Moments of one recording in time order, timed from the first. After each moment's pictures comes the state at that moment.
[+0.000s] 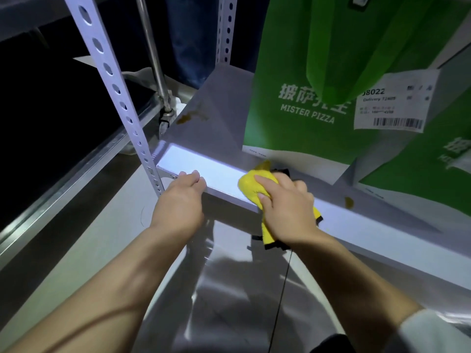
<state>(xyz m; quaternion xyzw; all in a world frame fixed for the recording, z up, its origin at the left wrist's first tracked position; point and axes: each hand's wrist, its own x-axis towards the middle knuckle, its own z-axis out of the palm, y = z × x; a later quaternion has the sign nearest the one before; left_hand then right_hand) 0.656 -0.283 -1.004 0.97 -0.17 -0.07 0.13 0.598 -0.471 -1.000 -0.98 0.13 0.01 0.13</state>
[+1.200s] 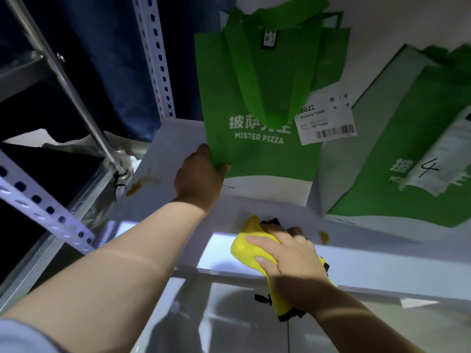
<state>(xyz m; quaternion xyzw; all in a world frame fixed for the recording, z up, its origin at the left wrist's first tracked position) 0.775 -0.427 -0.958 0.91 -0.19 0.04 0.36 0.577 -0.520 -1.008 -0.97 0.17 0.04 0.16</state>
